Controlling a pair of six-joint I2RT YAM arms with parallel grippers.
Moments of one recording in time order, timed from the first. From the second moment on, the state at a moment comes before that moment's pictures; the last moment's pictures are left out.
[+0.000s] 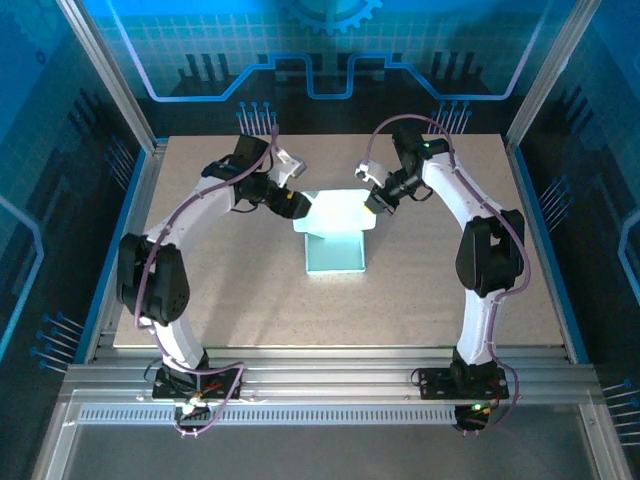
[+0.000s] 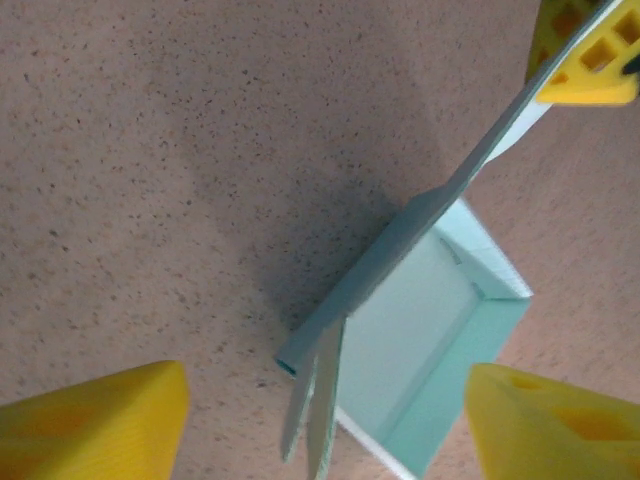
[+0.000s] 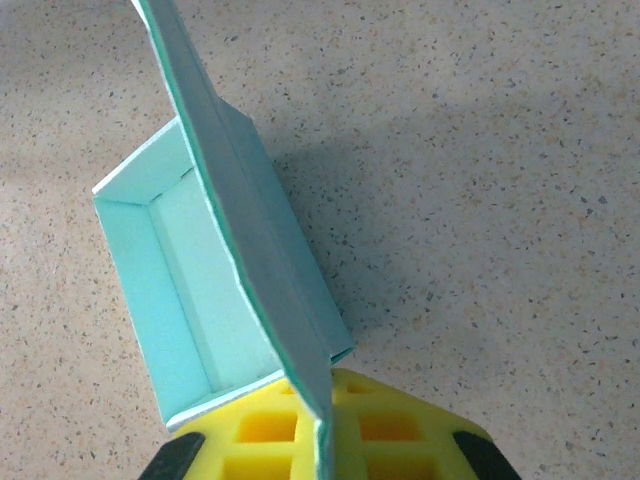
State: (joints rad) left arm -0.27 1.78 1.52 -0.72 0.53 0.20; right arm 0.26 2.00 1.81 -1.11 -0.56 -0.74
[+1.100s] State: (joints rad) left arm -0.30 1.85 1.56 -0.81 0.49 0.22; right arm 0.26 1.99 1.80 -1.11 -0.55 -0.74
